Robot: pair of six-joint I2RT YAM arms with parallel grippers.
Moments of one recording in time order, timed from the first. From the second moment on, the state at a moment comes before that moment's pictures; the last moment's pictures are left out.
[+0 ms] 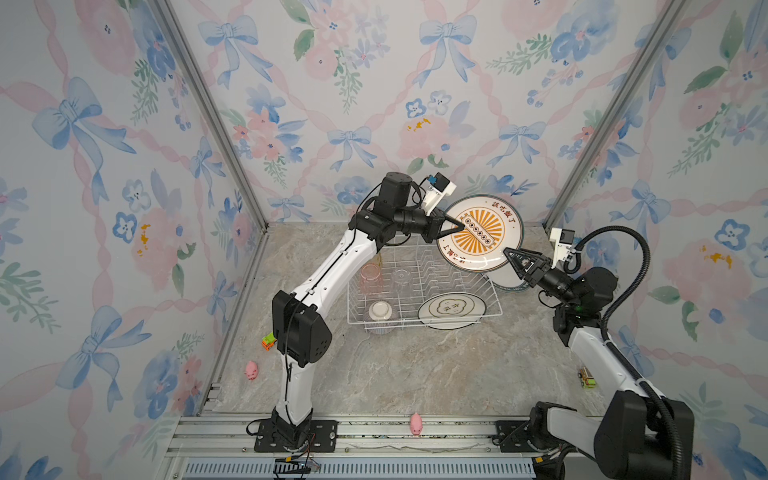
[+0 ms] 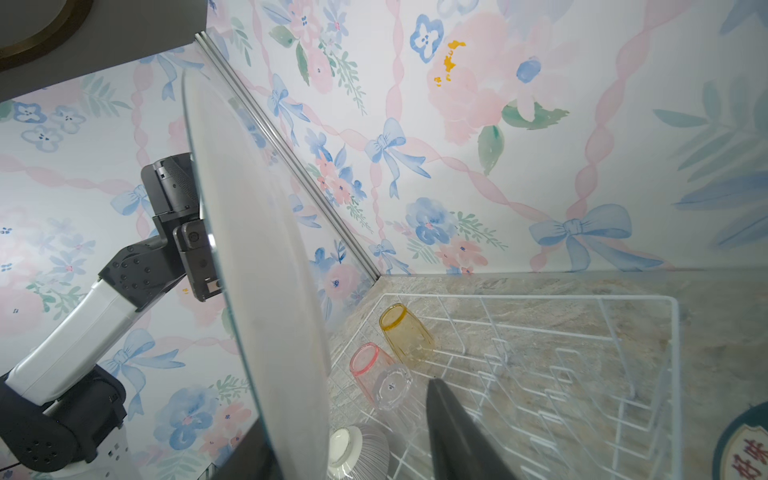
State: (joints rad) left arm -0.58 2.01 2.13 -0.45 0.86 -0.09; right arm -0.16 1.19 0.67 0.81 -0.98 0.85
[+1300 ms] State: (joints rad) left arm -0.60 2.06 2.12 -0.44 0.78 -0.09; right arm -0.04 1.07 0.82 0.24 -0.81 0.56
